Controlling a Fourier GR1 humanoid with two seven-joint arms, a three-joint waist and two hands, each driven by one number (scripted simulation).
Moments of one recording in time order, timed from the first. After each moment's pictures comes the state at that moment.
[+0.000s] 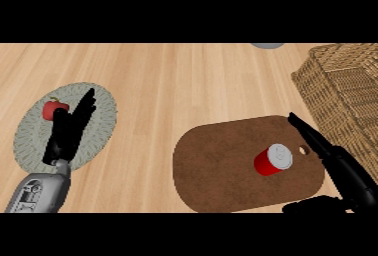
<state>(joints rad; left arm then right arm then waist) -0.20 0.27 -0.02 -1.38 -0.04 0.06 0.22 0.08 -0.24 0.04 -1.96 0.52 0.35 0.10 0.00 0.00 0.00</state>
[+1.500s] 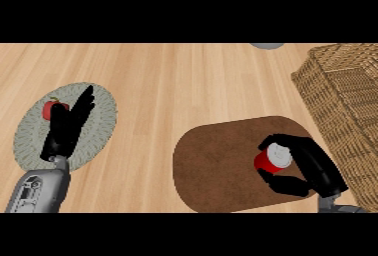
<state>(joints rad) -0.23 0.21 0.08 -1.37 -0.11 -0.02 0.23 -0.01 -0.18 0.09 -1.71 0.73 0.25 -0.04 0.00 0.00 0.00</state>
